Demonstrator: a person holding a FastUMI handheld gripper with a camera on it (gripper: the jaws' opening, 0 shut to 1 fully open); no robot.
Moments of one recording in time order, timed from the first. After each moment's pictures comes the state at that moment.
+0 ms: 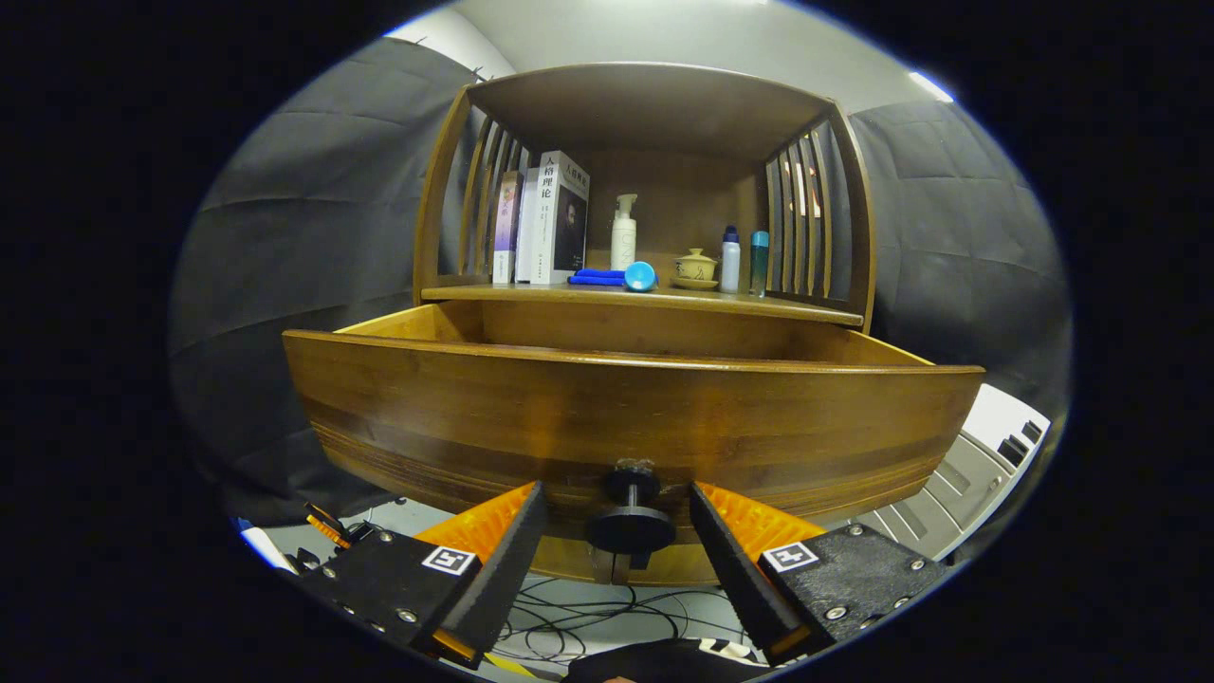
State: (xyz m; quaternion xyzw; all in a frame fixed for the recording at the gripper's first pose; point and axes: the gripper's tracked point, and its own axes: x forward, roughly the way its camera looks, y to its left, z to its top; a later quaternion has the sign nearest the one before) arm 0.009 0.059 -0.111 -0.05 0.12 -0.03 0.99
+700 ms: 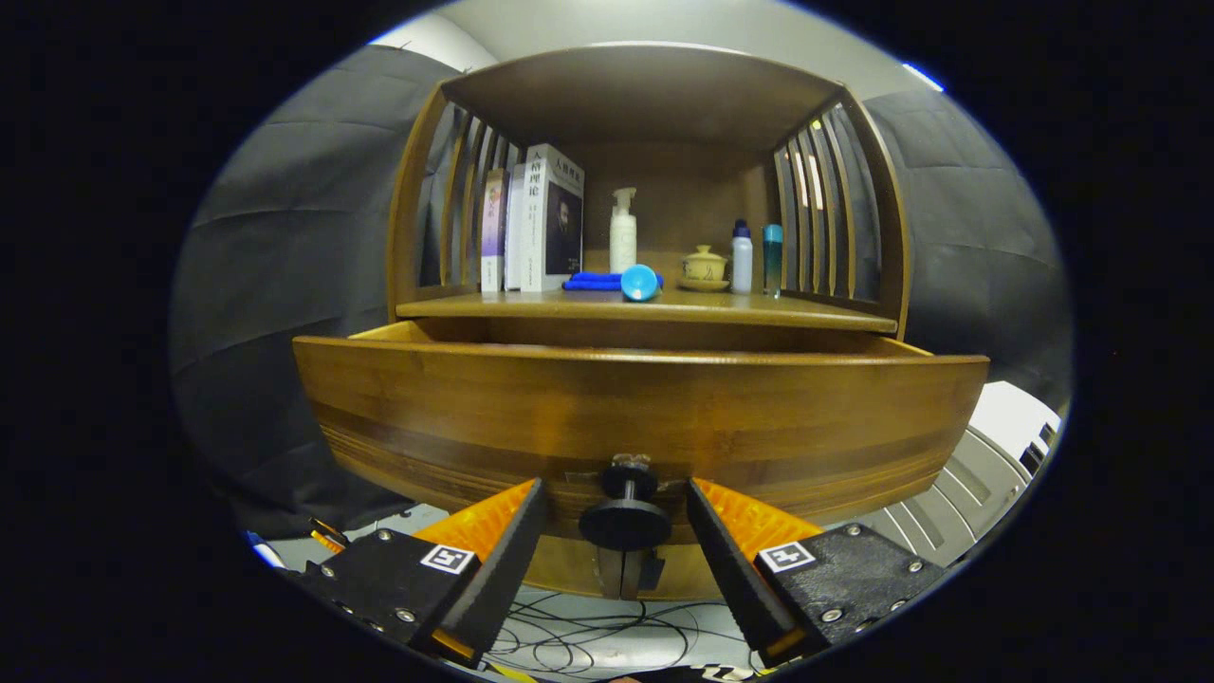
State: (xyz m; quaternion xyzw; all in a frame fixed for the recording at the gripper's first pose) arm 0.066 0.053 -0.101 -0.04 0.11 -0.02 0.99
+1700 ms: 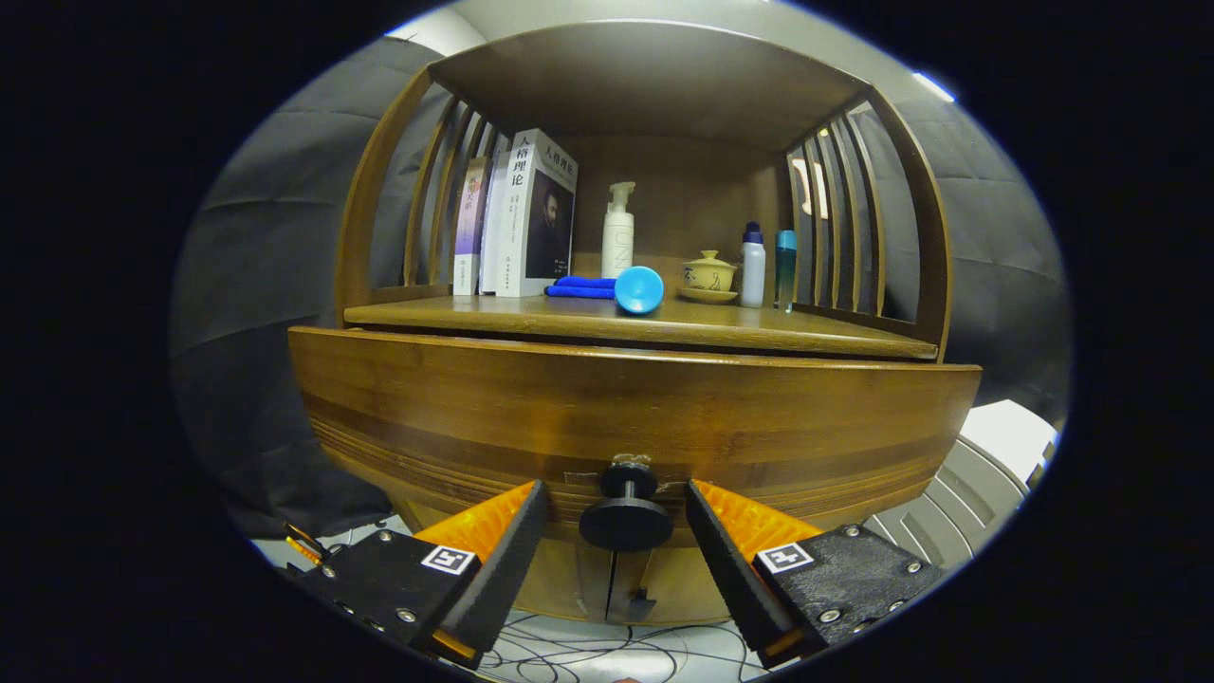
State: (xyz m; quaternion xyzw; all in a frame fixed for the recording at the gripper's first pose) arm 0.134 0.043 -0.108 -0.06 0.11 -0.03 0.99
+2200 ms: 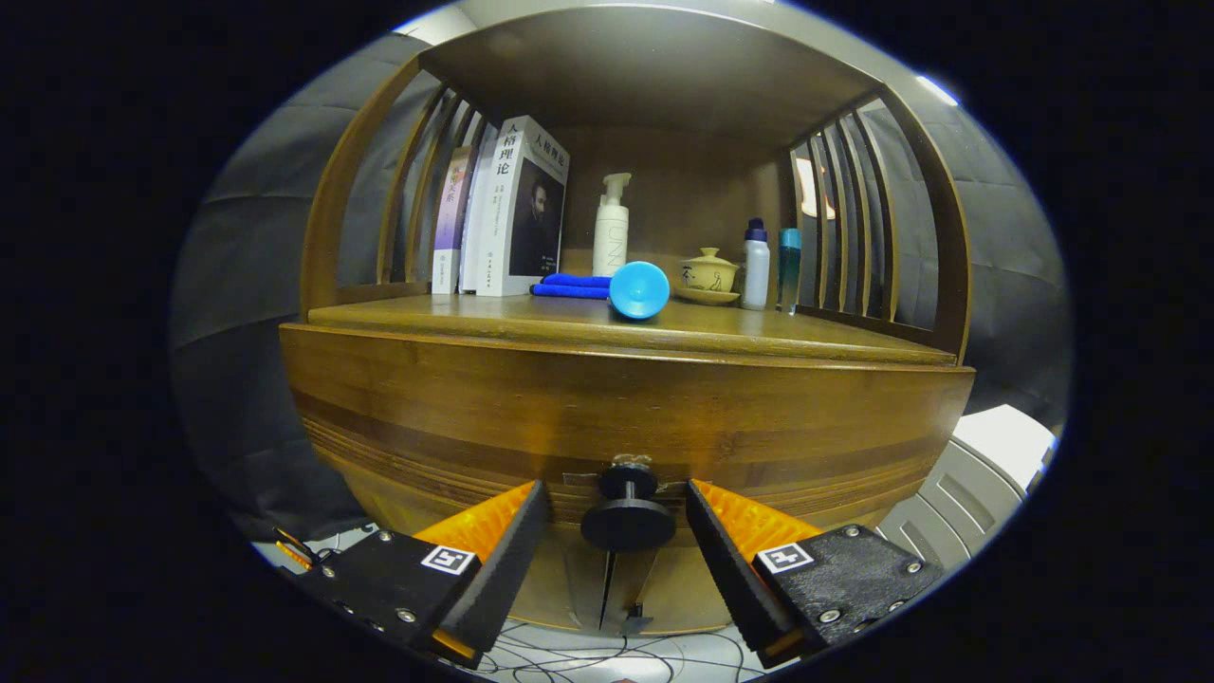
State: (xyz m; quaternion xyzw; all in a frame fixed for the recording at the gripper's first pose) arm 0.170 0.038 -0.109 -0.06 0.11 -0.05 0.99
